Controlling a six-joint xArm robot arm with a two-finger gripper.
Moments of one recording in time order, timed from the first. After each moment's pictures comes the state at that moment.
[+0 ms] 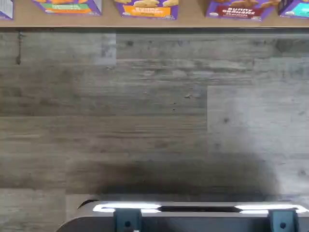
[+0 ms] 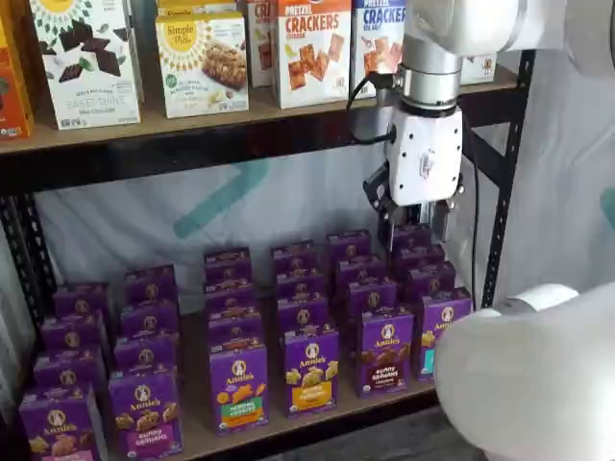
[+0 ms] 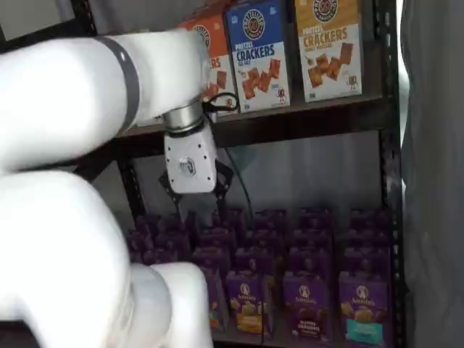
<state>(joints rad) 0.13 -0.91 -0.52 0.03 1.43 0.14</state>
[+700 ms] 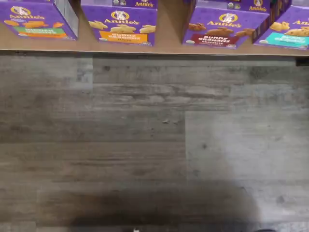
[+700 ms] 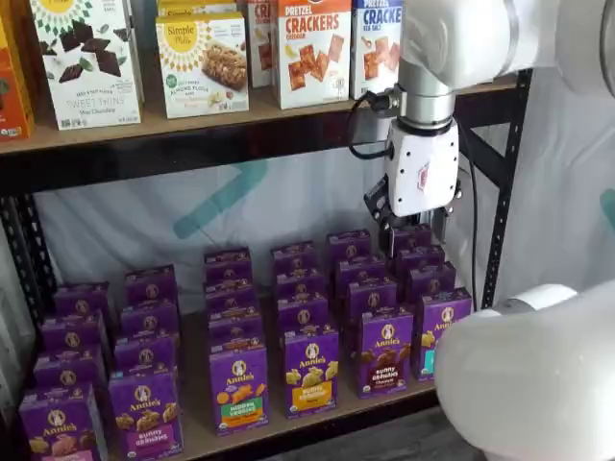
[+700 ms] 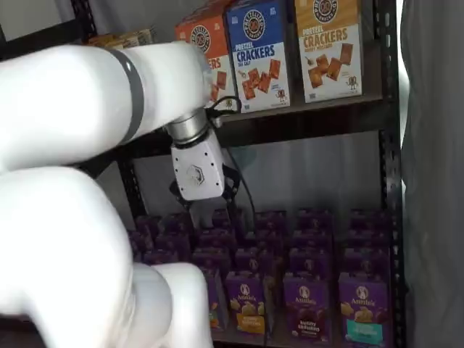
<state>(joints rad) 0.13 -0.90 -0.45 -0.06 1.28 0.16</state>
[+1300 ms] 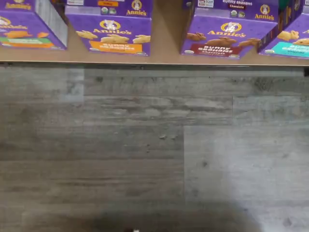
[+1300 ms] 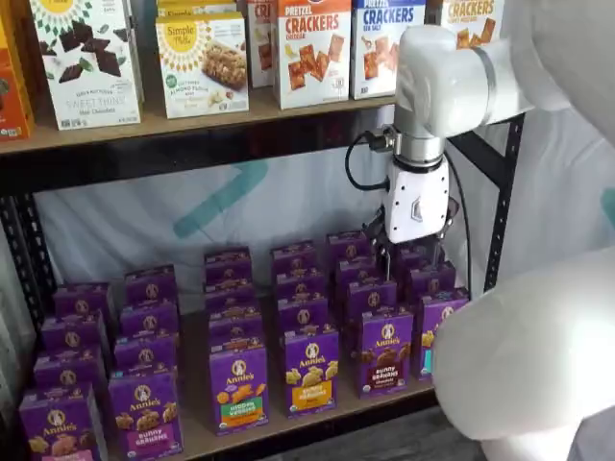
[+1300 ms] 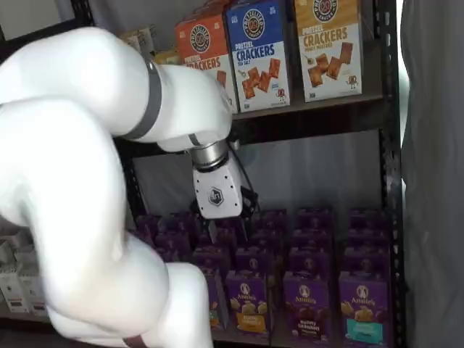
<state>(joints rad) 0.05 -0.70 -0.38 -0.06 1.00 0.10</state>
